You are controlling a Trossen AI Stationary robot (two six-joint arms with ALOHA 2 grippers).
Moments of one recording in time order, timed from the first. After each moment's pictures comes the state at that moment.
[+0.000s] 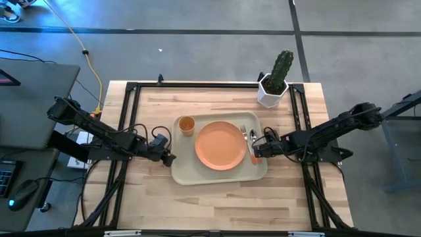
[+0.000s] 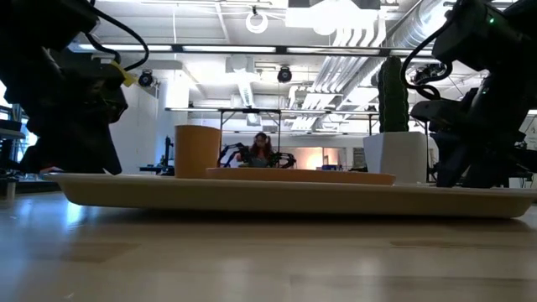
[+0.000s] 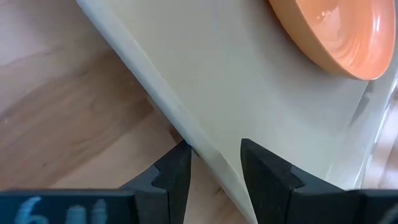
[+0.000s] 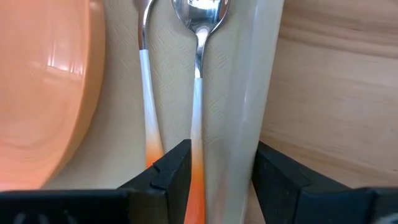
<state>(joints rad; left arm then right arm) -0.35 1.11 0.31 -0.08 -0.30 -1.30 0.24 1.19 0.41 -0.35 0.25 1.55</state>
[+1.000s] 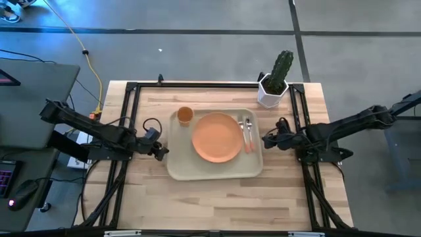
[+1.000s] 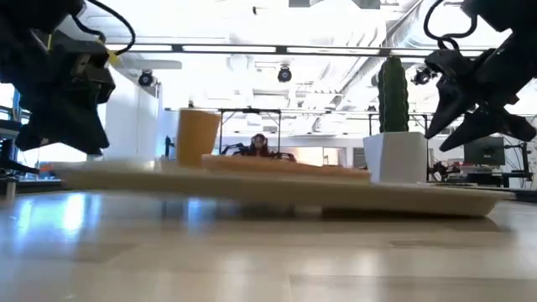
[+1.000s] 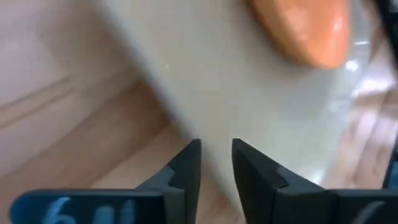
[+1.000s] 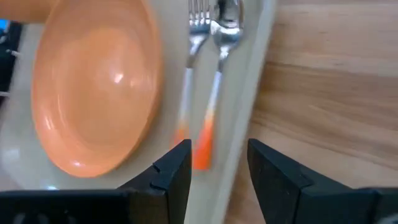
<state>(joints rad) -0.31 0.77 0.31 -0.38 -0.29 -1.25 0.24 0.78 0.42 -0.57 0.47 1.42</state>
